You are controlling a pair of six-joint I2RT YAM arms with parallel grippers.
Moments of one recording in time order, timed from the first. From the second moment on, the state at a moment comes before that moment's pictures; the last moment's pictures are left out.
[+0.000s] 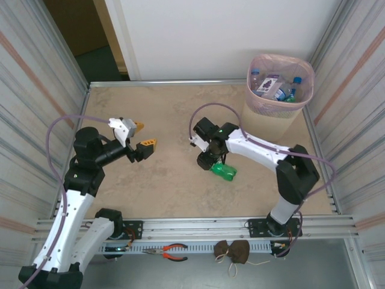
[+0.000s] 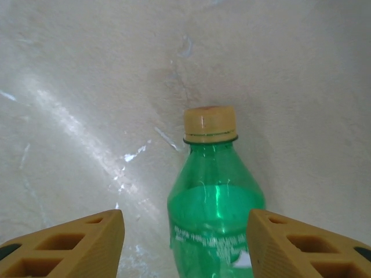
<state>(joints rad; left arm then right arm) -0.20 0.72 0.81 -0.30 0.68 0.13 0.79 1.72 1.29 -0.90 0.02 -0.09</state>
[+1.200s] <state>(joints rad) -0.19 0.72 0.78 -0.27 0.66 0.11 0.80 2.01 1.51 -0.98 0.13 -0.14</state>
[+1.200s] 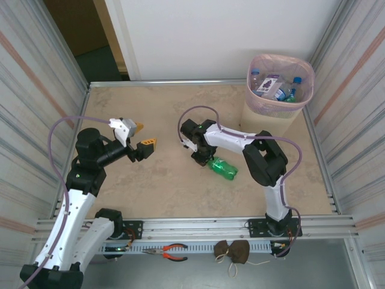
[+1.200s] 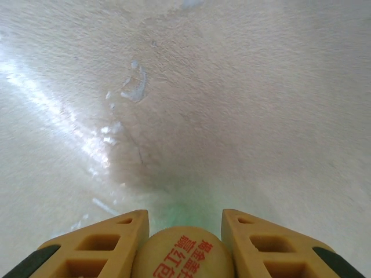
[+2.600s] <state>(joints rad) -0.18 0.75 0.78 -0.26 0.66 0.10 -0.12 1.55 1.95 -0.57 -0.38 -0.51</state>
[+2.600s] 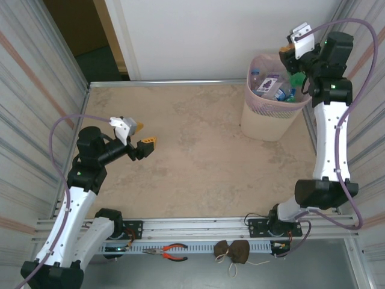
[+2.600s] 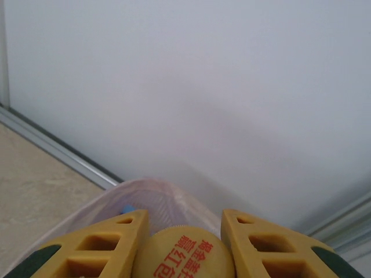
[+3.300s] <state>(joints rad) -0.18 0.81 0.78 -0.26 0.66 0.10 -0.20 1.92 2.11 -0.46 -0.65 -0.75</state>
